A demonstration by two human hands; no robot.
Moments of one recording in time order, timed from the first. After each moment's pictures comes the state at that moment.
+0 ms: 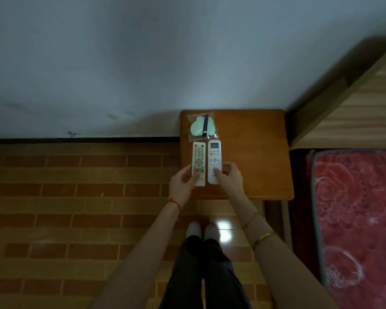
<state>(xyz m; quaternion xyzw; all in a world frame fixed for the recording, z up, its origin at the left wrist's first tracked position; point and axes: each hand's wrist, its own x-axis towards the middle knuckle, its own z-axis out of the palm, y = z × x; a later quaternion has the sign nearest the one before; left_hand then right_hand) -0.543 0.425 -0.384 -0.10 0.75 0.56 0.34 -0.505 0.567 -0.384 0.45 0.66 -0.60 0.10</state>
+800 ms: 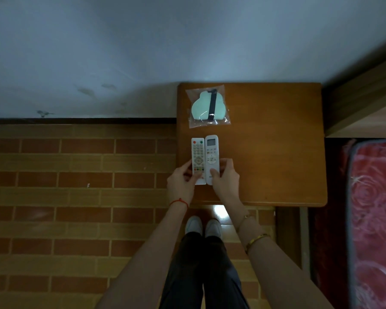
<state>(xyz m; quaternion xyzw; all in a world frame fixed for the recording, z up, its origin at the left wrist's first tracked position) -0.570 0.427 -0.577 -0.07 0.87 0.40 0.29 -0.534 0.552 -0.551 0.43 0.75 -0.49 0.13</state>
